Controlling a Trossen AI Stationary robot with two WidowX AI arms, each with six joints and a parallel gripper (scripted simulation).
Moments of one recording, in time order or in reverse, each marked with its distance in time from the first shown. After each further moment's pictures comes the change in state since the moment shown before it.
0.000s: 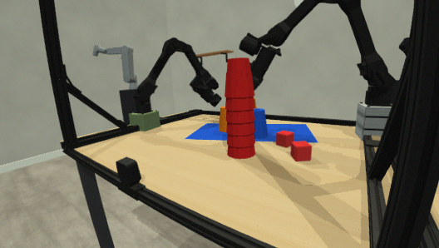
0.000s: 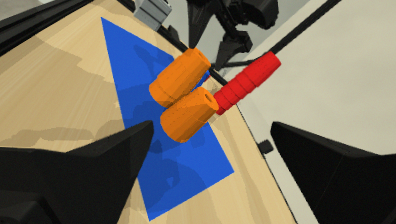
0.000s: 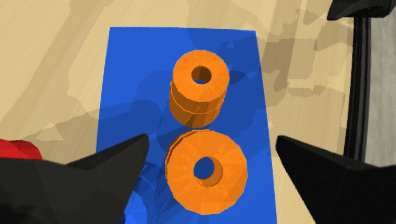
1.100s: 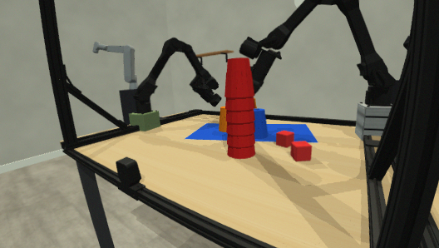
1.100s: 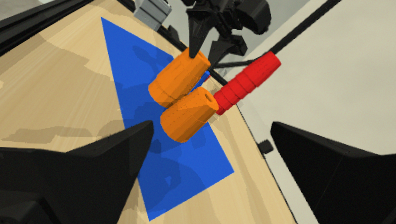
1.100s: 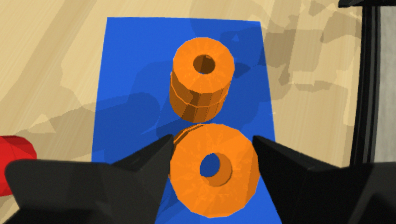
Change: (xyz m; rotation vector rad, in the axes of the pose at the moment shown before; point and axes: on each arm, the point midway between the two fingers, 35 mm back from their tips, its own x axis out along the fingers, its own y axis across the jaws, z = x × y) left arm 0.000 0.000 0.000 0.000 0.000 0.000; right arm 0.010 0.002 -0.009 0.000 0.017 0.004
